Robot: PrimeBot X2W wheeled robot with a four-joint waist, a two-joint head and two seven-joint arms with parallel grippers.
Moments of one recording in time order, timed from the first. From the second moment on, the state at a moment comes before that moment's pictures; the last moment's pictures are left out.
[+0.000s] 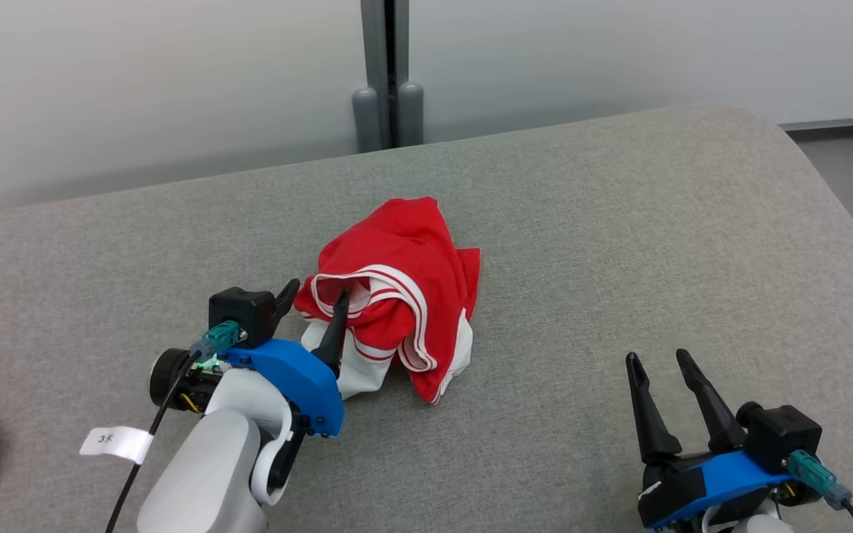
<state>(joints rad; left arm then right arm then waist) -0.40 0.13 -0.40 0.50 -0.41 -0.09 0.01 -0.10 -0.05 0.08 0.33 0.24 0.13 -0.26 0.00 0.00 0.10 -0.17</state>
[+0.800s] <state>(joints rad) -0.62 0.12 -0.38 0.50 -0.37 0.02 -0.09 -0.11 -0.05 0.07 0.31 0.28 0.13 -0.26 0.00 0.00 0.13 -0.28</state>
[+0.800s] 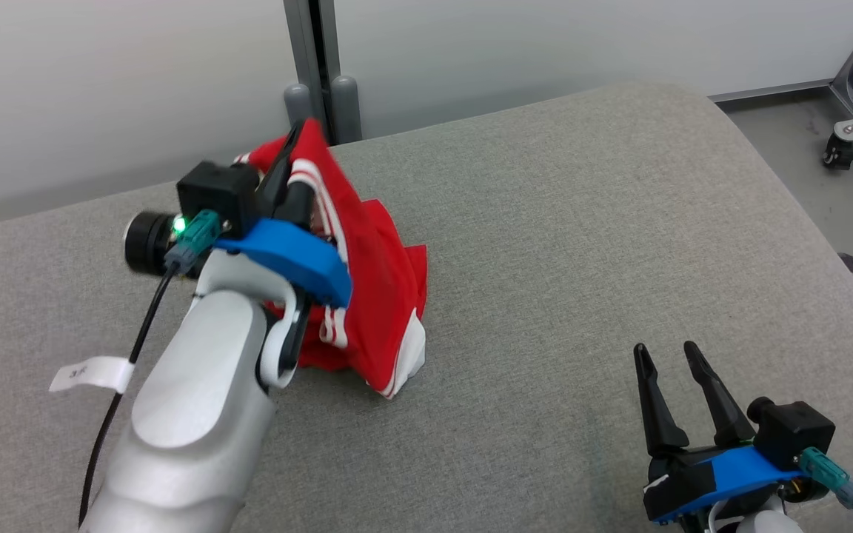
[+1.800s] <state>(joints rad) -0.83 0.15 -0.60 0.47 -0.65 -0.06 -0.19 -0.11 -0.05 0.08 0.27 0.29 0.13 -0.26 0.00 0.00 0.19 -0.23</state>
